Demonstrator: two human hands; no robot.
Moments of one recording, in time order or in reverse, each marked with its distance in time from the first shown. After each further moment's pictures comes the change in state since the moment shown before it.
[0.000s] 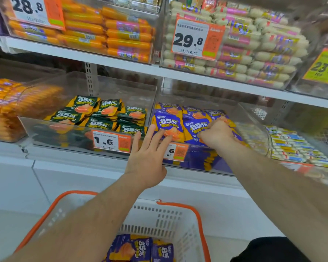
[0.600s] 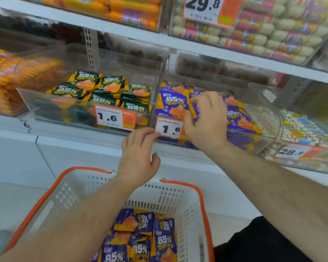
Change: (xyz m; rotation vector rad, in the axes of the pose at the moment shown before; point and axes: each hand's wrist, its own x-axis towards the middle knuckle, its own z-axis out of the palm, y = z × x) left_hand -0.050 -0.013 0.026 -0.425 0.325 -0.071; right_hand -0.061 -0.009 0.028 0.119 0.630 -0.920
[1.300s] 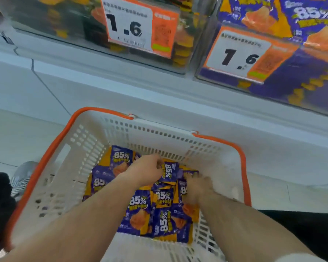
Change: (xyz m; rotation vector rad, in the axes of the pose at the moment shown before) left_hand -0.154 -0.071 0.060 -0.180 -1.153 -0.777; right_hand -0.352 -0.013 0.117 -0.342 -1.861 0.265
